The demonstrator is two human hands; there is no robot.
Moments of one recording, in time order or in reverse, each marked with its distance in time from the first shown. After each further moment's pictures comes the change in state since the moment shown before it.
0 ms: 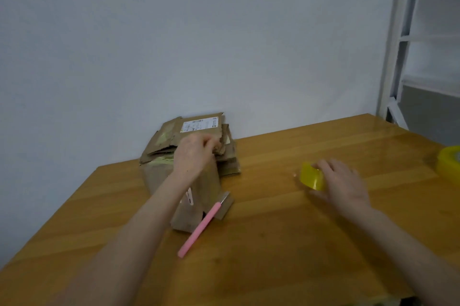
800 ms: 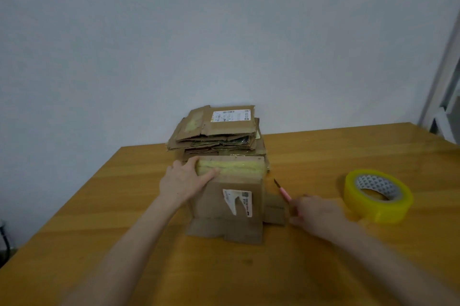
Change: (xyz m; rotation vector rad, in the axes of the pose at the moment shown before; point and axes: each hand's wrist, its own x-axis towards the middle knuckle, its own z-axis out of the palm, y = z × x) left_hand -0.041 -0.121 -0.013 0.294 -0.365 -0.353; right_hand 0.006 -0.129 0.021 -0.021 -0.567 -0.121
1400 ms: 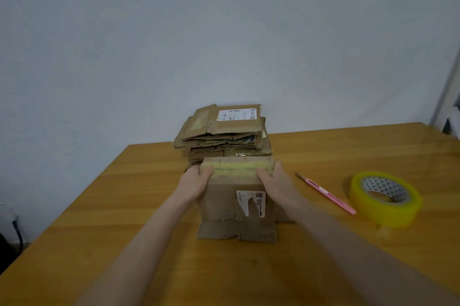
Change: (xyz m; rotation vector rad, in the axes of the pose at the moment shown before) left_hand -0.008 0.011 0.004 -0.581 -0.081 -0.119; right_hand 0.045 -0.073 -0.013 1.001 0.160 0.087
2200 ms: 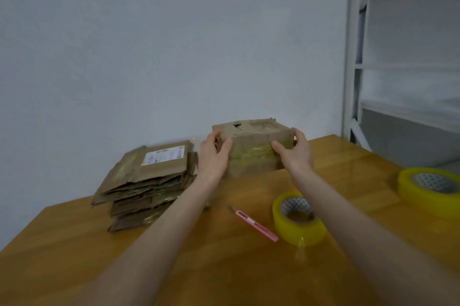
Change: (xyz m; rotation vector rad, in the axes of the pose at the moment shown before) left_hand -0.004 0.210 0.113 -0.361 0.034 0.494; right_hand 0.035 0.026 -0.216 0.234 0.668 -0.069
